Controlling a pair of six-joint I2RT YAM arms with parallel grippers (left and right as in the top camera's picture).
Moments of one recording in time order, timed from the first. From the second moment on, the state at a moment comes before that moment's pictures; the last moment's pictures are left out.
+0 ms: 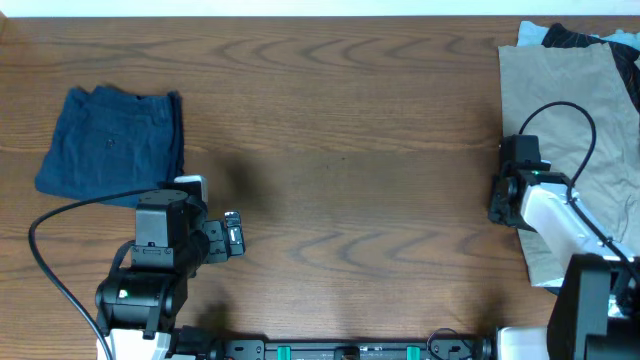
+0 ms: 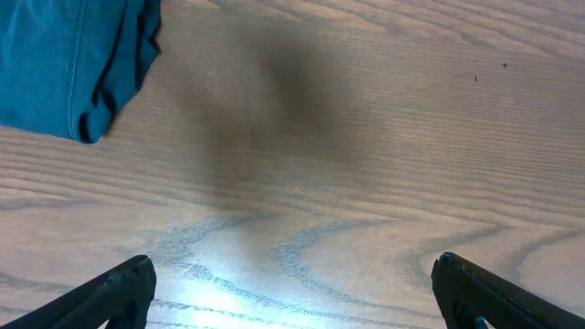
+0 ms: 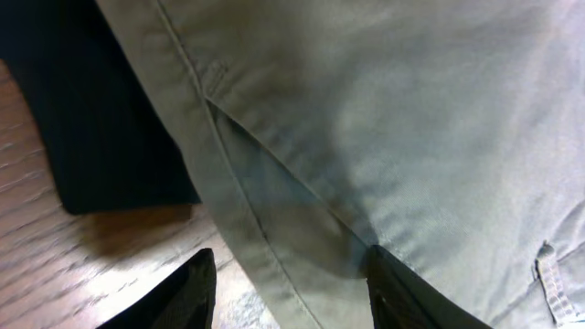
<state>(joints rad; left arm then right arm) -0.09 0.77 0.74 -0.92 0.05 -0.21 -0.07 1.59 0.80 -0.64 0.47 0.26</state>
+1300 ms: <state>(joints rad) -0.09 0.77 0.74 -0.92 0.05 -0.21 0.09 1.45 1.16 -0.86 -0.39 0.10</state>
